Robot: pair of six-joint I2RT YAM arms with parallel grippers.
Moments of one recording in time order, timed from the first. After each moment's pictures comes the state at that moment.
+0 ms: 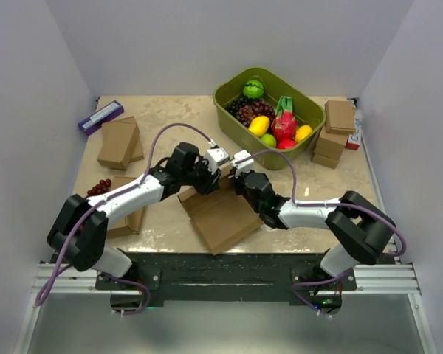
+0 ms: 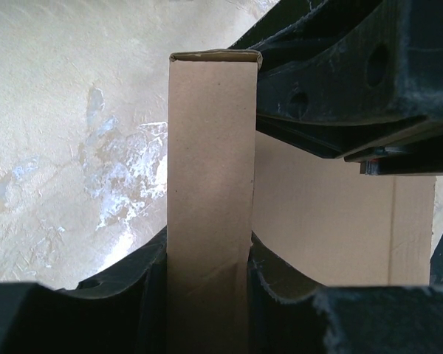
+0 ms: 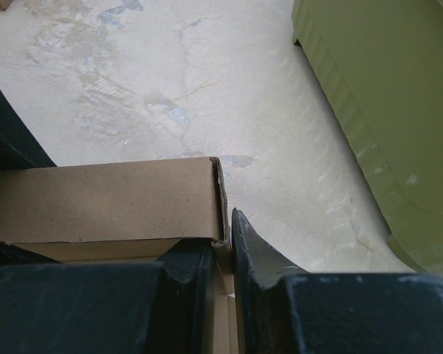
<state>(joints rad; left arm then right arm) -0.62 1.47 0.91 -0.14 0.37 0.17 0.84 1.56 0.63 0.66 0.40 0.02</state>
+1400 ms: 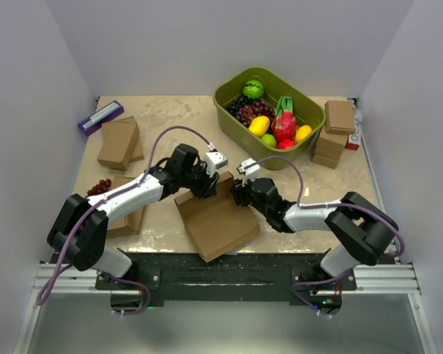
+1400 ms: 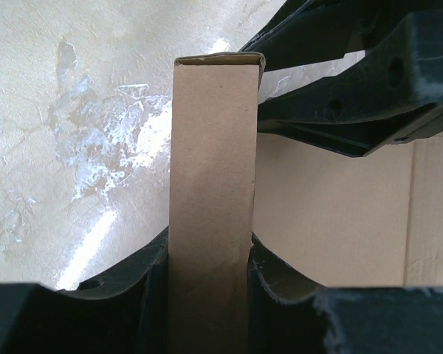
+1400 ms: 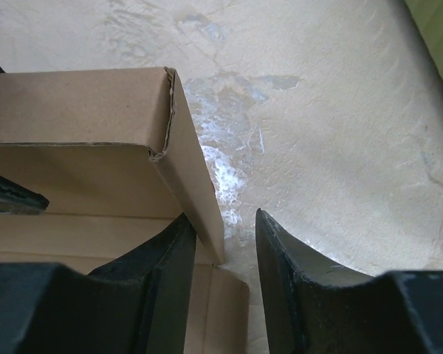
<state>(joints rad) -0.60 1.48 0.91 -0.22 0.38 0.16 0.80 1.53 0.51 0.64 0.19 0.18</state>
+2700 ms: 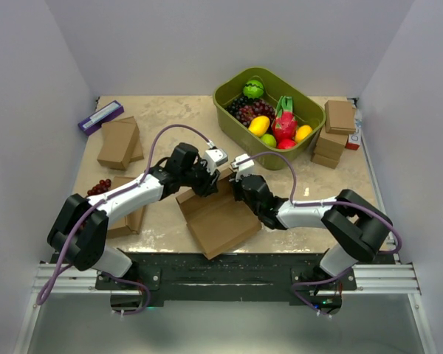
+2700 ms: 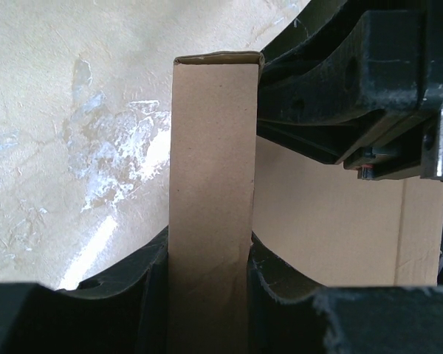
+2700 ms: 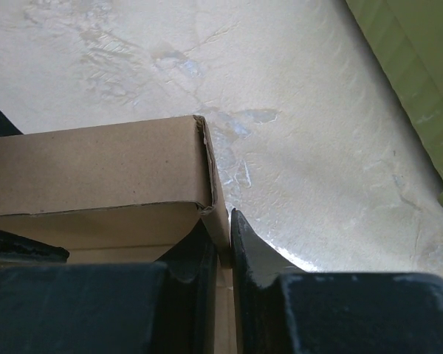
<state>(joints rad) -0.60 1.48 0.91 -0.18 0.37 0.13 0.85 1.58 0.62 0.58 0.37 0.17</state>
